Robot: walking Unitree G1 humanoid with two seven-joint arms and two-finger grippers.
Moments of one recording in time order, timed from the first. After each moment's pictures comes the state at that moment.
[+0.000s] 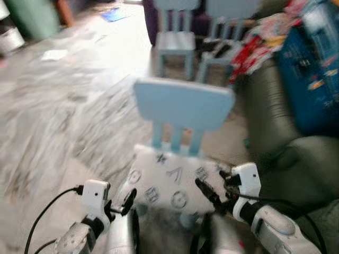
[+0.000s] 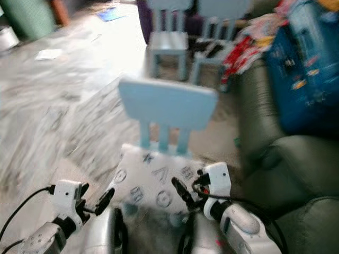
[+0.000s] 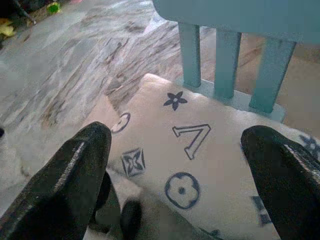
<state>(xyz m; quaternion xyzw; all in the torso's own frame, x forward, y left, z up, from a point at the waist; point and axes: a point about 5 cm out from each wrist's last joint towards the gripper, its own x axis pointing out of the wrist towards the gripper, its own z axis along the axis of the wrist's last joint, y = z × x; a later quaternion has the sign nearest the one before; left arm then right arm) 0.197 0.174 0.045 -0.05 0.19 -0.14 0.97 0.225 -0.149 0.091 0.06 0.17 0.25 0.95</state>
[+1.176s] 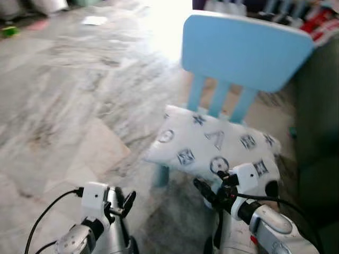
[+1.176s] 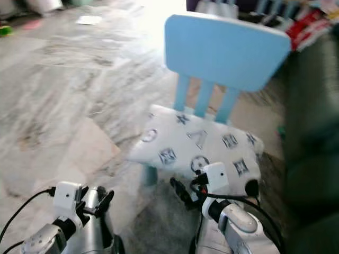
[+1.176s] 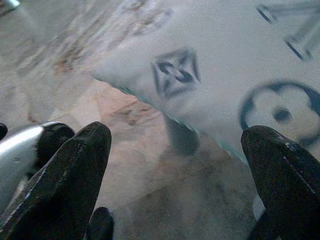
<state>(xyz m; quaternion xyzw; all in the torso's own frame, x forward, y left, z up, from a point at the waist) 0.200 0.175 0.045 -0.05 0.20 -0.13 0.97 0.226 -0.147 0.087 0.06 0.18 0.25 0.95</state>
